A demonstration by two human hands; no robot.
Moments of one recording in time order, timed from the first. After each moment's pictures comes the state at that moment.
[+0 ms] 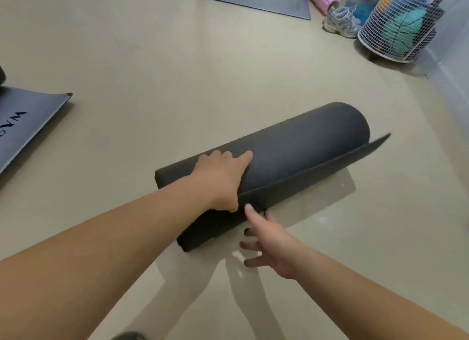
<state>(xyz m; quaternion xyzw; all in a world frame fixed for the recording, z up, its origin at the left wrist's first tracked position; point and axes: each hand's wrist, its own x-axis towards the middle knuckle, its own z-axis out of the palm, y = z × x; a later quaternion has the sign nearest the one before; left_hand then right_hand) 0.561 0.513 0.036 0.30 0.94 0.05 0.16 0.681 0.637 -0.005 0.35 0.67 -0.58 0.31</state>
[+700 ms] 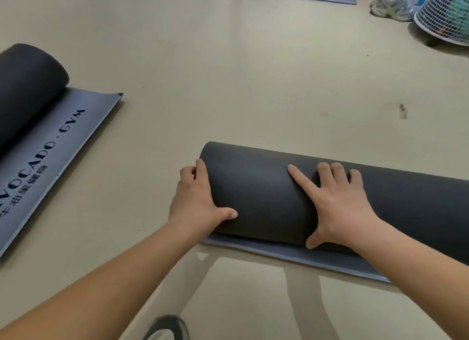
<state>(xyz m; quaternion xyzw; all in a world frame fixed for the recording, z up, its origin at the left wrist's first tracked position) 0.605 0.411 -0.010 -0.03 0.96 0.24 0.13 0.635 0.681 0.025 -0.06 0.97 0.16 0.18</state>
